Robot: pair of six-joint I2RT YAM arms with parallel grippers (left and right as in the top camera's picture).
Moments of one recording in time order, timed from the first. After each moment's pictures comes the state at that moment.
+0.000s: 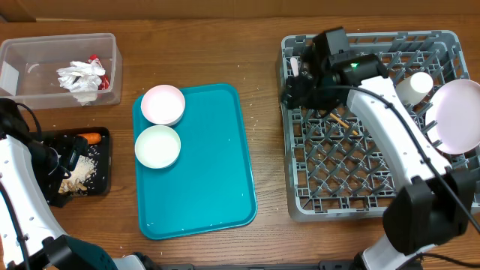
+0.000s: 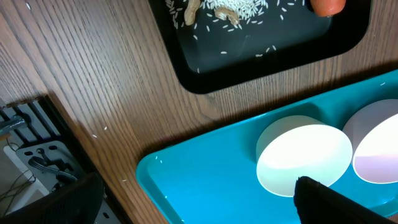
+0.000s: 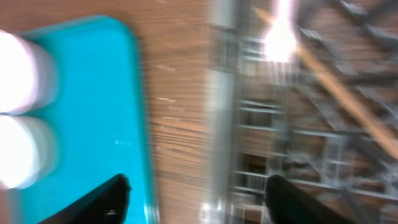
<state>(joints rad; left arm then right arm) 0.60 1.52 1.43 -1.48 0.07 -0.75 0.28 1.80 1.60 -0.97 -0.27 0.29</state>
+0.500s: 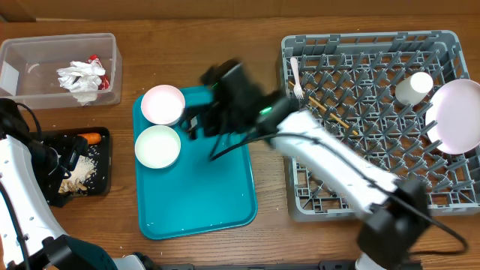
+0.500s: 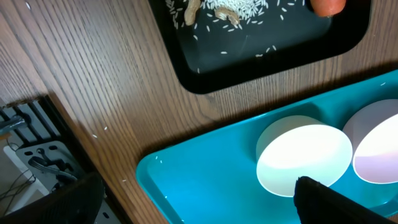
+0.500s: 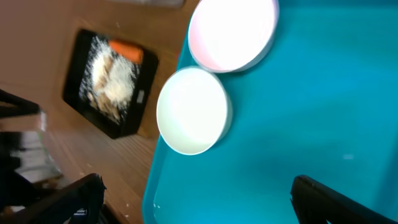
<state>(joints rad) 0.60 1.52 1.43 -1.48 0.07 -0.75 0.78 1.86 1.63 -0.66 -0.30 0.55</state>
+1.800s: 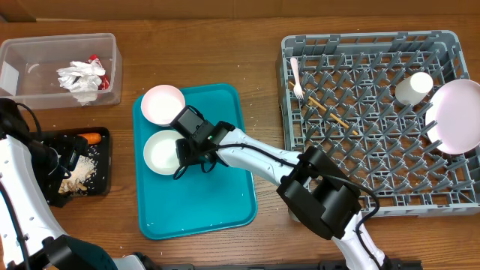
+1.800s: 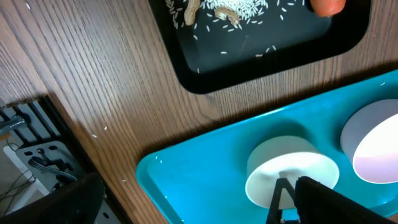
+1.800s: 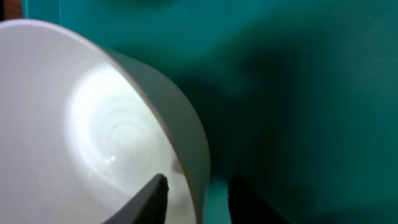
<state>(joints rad) 0.60 1.52 1.43 -1.48 0.07 -0.75 0.90 2.23 1.63 -0.51 -0.15 0.71</state>
